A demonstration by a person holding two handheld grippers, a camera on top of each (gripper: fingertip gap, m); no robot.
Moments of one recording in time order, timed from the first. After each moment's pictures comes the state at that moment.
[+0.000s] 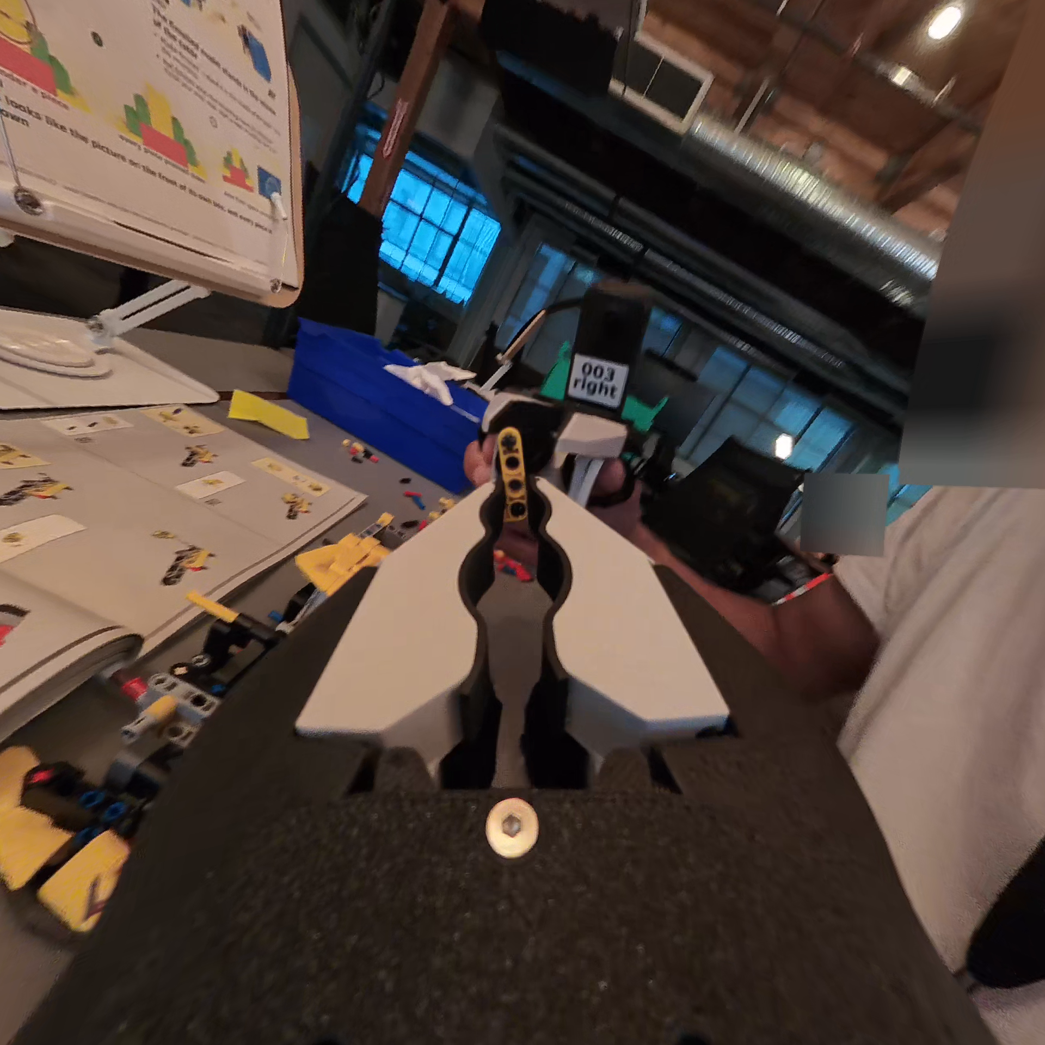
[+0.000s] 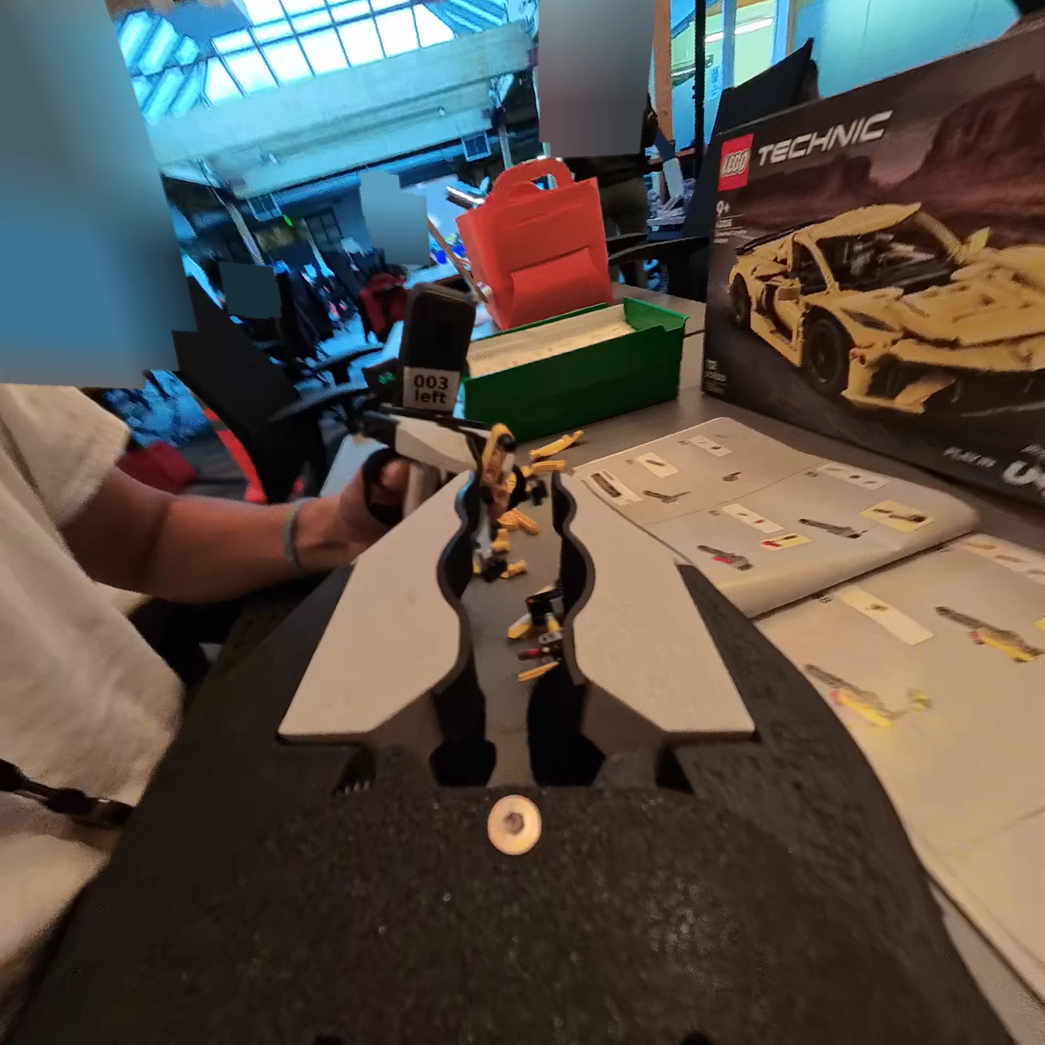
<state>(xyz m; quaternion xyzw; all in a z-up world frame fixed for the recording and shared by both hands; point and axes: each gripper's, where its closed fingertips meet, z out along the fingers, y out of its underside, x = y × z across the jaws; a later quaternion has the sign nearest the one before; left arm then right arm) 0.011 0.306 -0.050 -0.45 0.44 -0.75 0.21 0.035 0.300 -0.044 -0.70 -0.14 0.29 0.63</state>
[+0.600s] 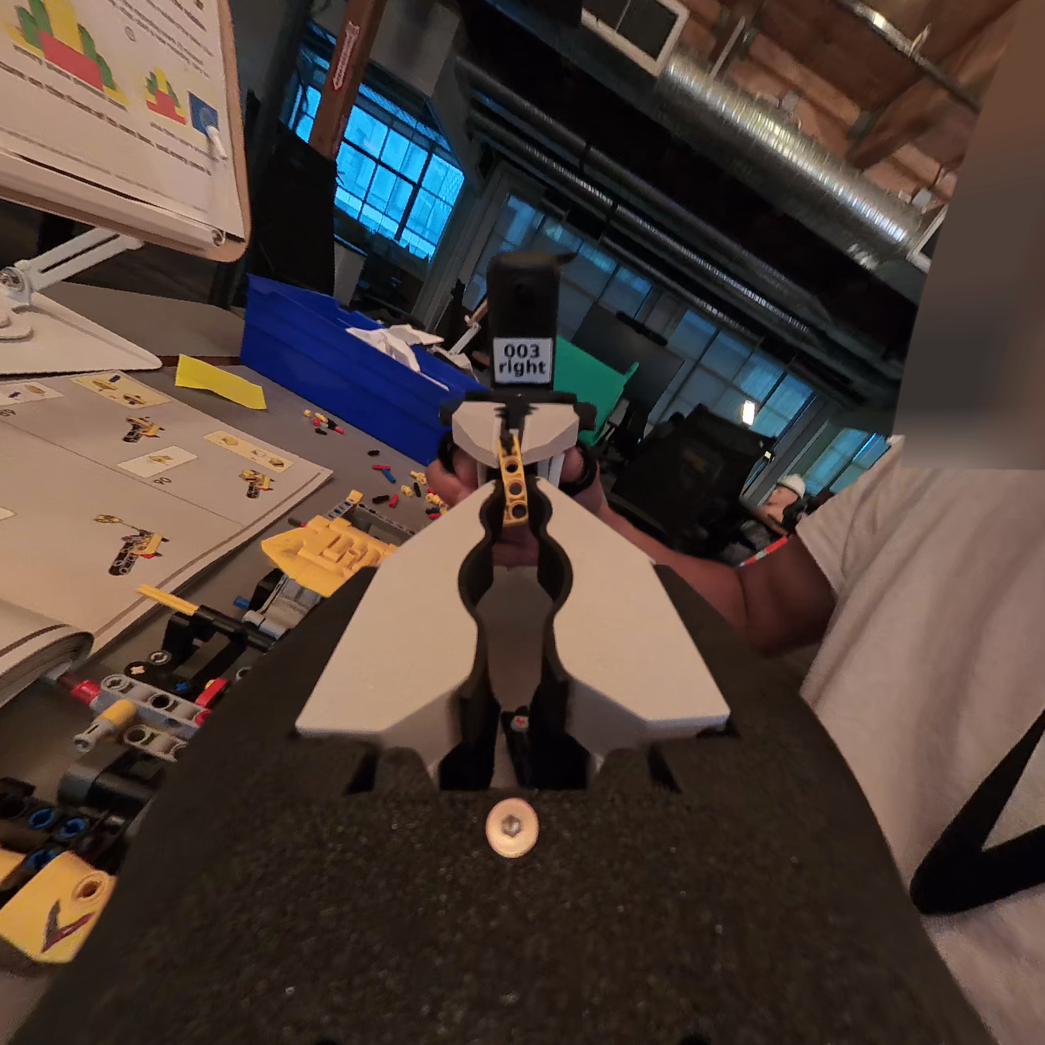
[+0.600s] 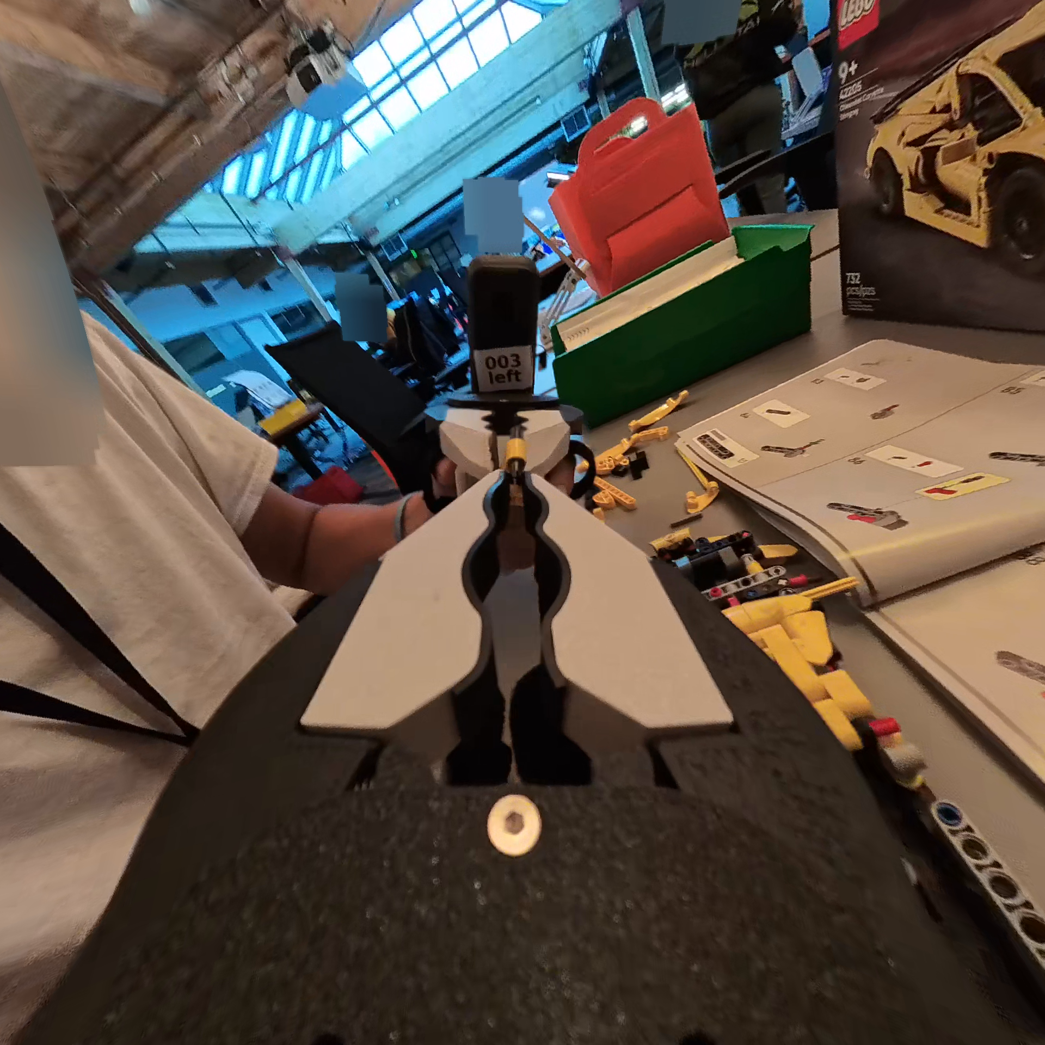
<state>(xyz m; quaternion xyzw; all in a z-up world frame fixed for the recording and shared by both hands) 0.011 0.295 -0.056 -0.44 0.48 -0.74 0.17 0.019 0.297 -0.058 -0.69 -0.12 0.44 0.57</state>
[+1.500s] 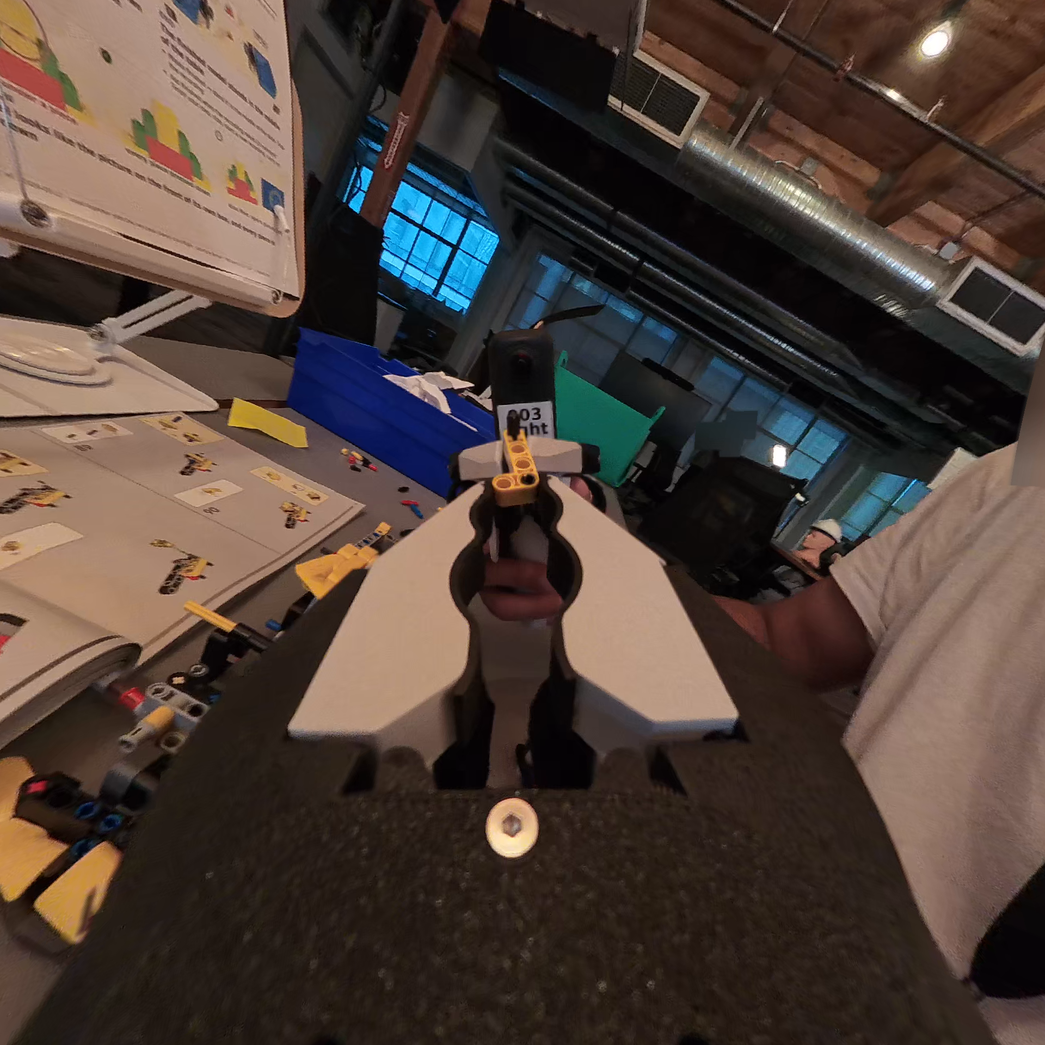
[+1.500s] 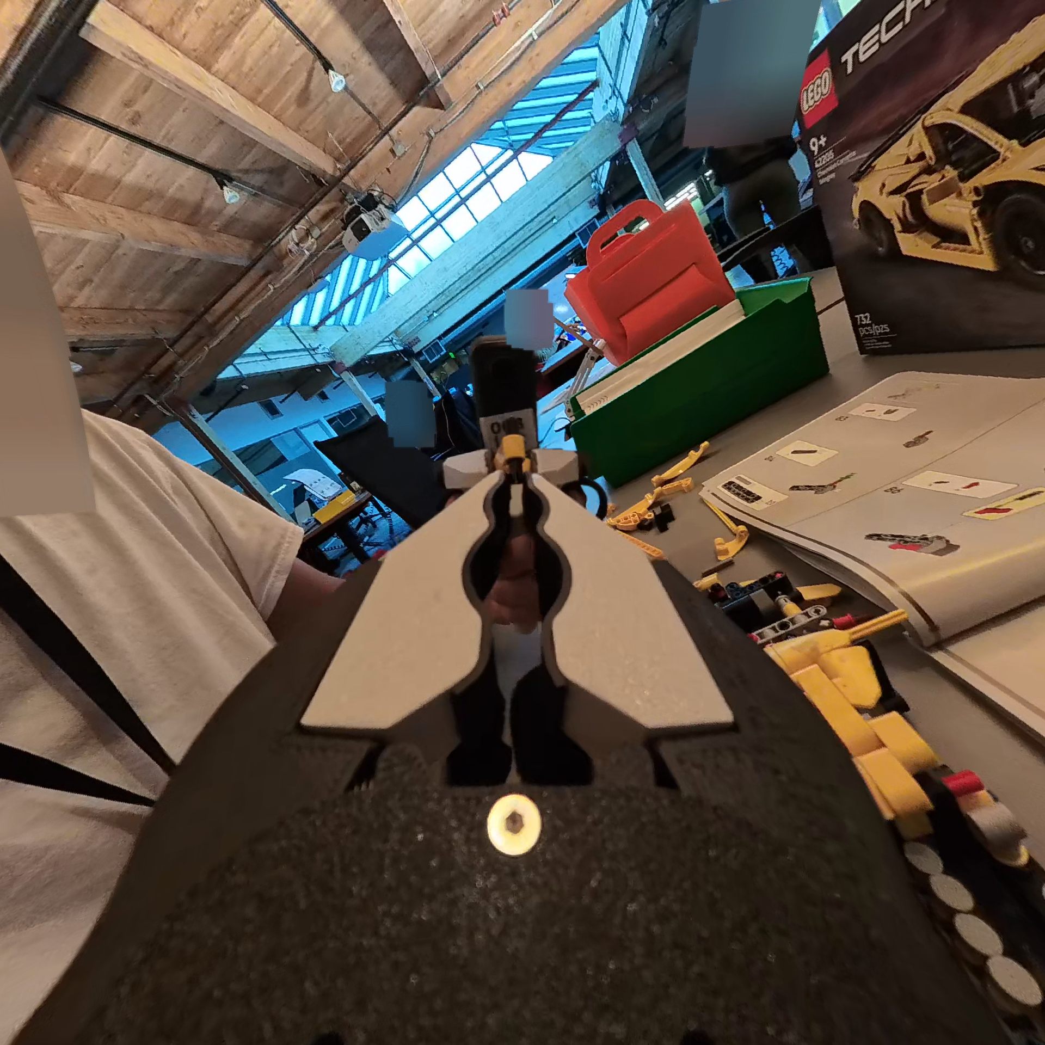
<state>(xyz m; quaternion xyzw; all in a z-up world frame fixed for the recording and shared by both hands) 0.011 0.309 -0.046 -0.45 0.44 -0.75 0.21 0.020 0.310 -0.047 -0.64 -0.06 0.49 0.59</state>
